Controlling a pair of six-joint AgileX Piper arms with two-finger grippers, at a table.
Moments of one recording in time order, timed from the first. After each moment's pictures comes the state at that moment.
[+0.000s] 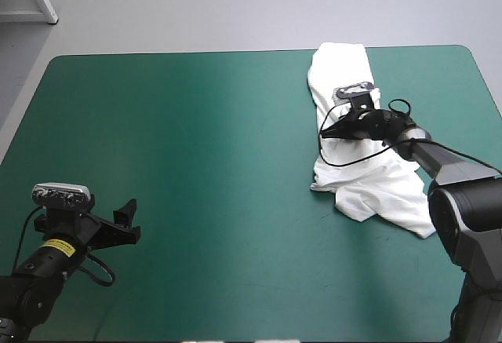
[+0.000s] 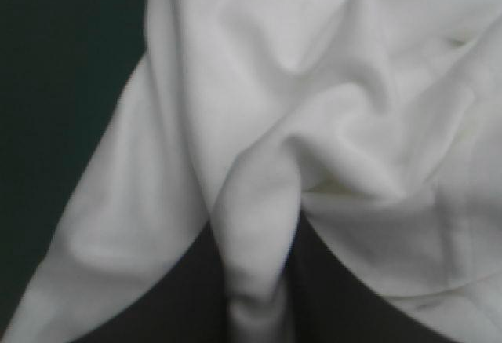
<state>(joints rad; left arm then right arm) -0.13 0.63 -0.53 -0.10 0.49 0.09 0.20 1.98 -1.34 0.32 0.25 -0.46</state>
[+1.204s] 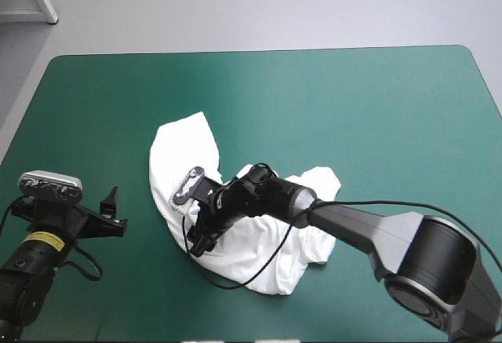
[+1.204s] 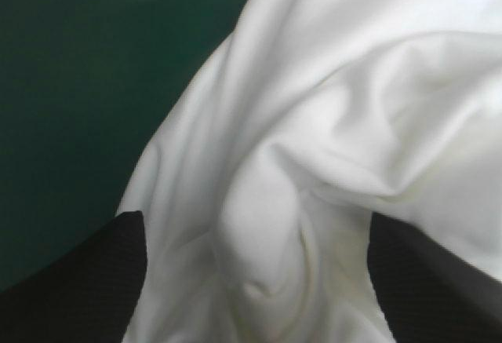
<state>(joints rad) -0.13 0.63 -0.60 0.12 0.49 0.09 0.98 1.88 -1.45 0.26 0.60 -0.38</state>
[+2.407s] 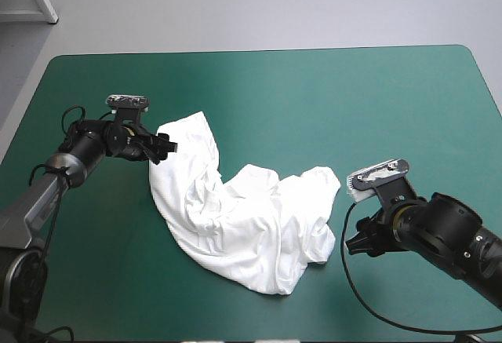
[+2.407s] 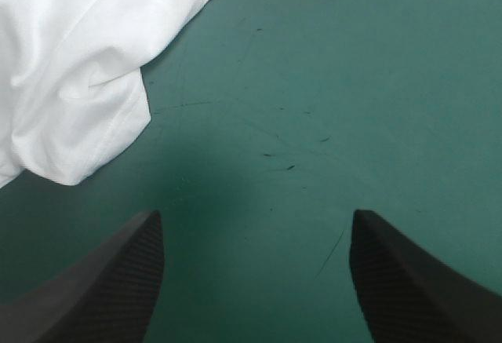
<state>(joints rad) -0.12 1.62 -1.17 -0.05 0.59 0.04 0.82 1.01 -1.00 -0.37 1.25 0.46</state>
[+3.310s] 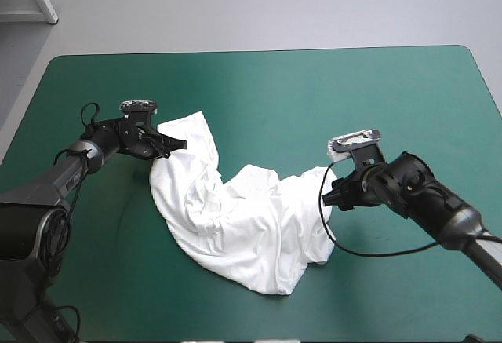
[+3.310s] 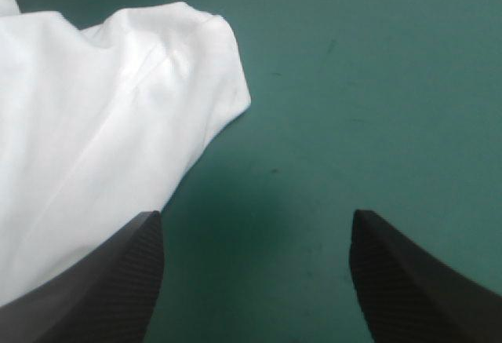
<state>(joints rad) -0.09 1.83 -1.22 -0.24 0.50 0.15 0.54 1.30 -0.99 -0.26 0.82 0.30</state>
